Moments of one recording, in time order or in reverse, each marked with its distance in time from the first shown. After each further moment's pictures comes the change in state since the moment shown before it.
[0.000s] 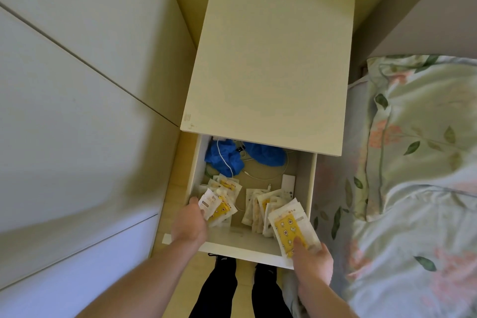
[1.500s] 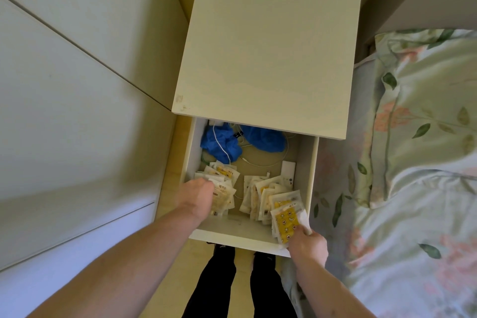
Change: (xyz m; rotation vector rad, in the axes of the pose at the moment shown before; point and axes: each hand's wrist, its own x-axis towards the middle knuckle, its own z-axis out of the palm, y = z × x) left_hand 0.025 0.026 -0.003 0.579 -0.065 0.402; right_hand 0.002 -0.012 0.007 -0.185 0.004 0.127
